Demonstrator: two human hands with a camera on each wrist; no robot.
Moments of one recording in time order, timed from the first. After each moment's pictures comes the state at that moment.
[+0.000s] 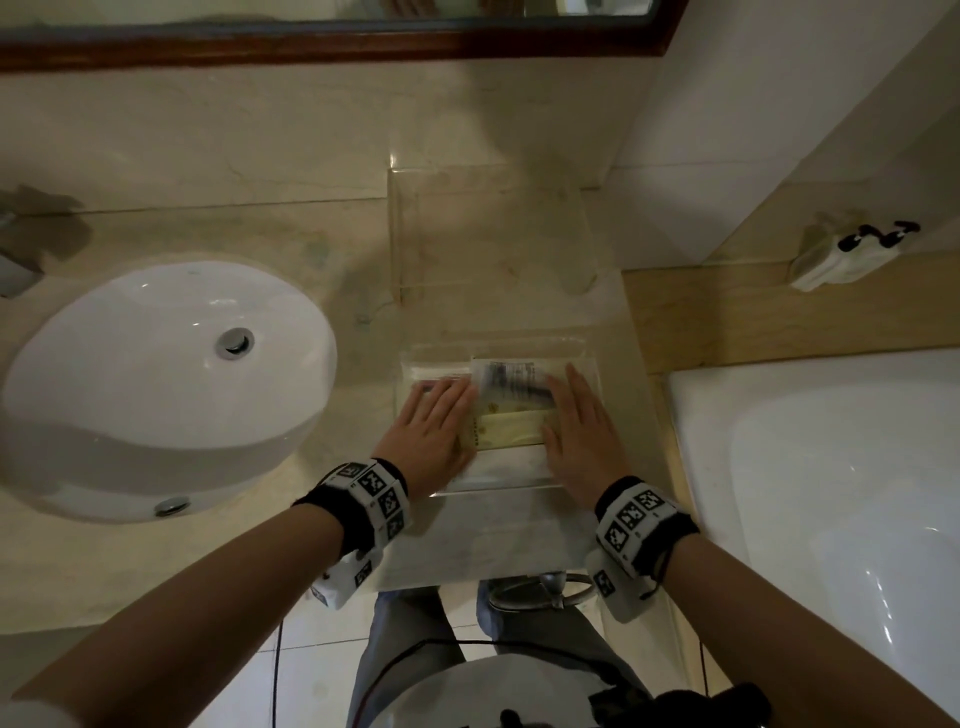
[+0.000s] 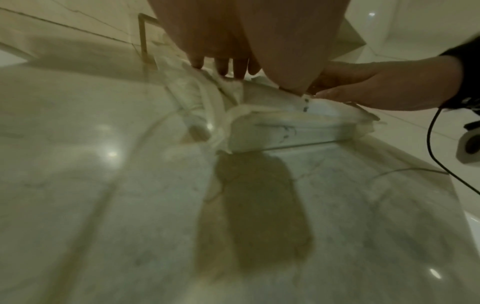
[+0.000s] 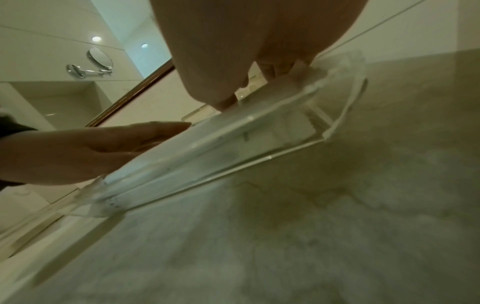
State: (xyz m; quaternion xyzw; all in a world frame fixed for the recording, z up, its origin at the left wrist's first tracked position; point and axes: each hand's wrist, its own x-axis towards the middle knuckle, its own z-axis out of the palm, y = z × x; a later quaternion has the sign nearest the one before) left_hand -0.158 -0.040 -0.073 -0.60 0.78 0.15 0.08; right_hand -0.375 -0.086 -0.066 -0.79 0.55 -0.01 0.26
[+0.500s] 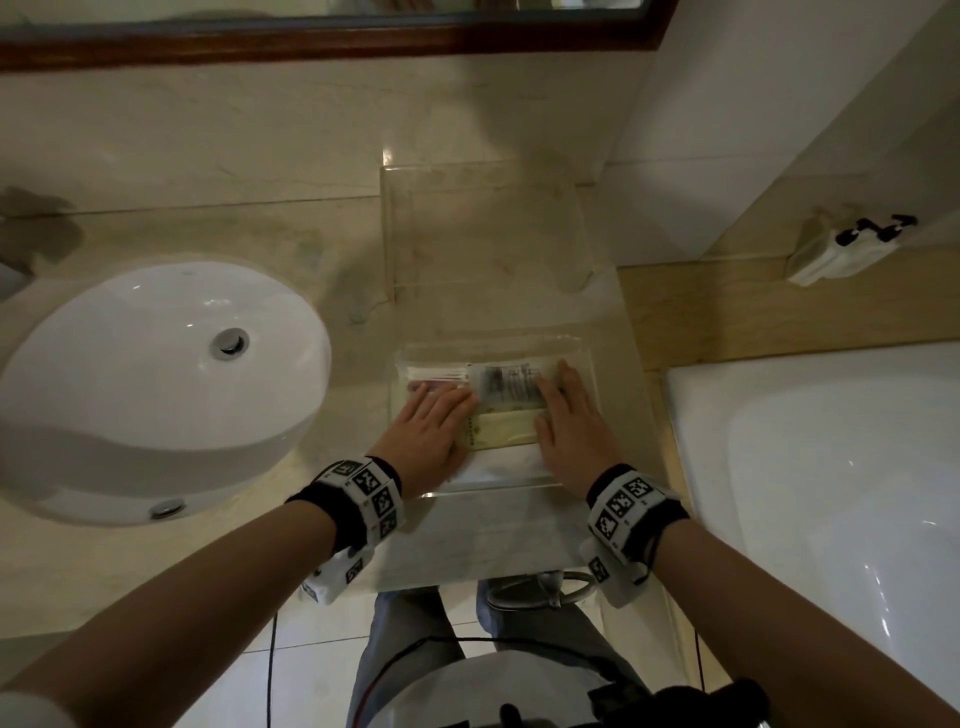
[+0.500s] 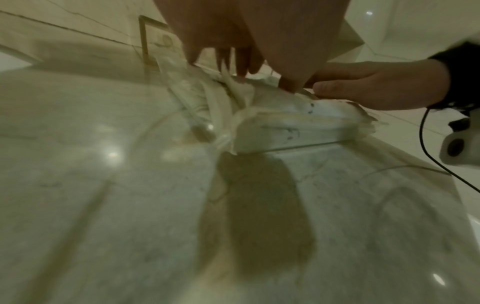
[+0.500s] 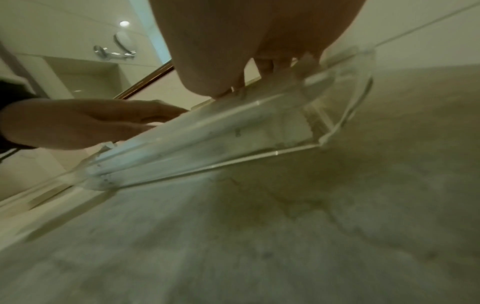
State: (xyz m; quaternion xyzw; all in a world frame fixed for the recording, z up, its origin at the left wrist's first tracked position) left_hand -0.157 -0.046 -0.076 -0.57 0.81 0.14 0.04; right_hand -0.372 -0.097 -0.070 -0.79 0.55 0.02 0.26
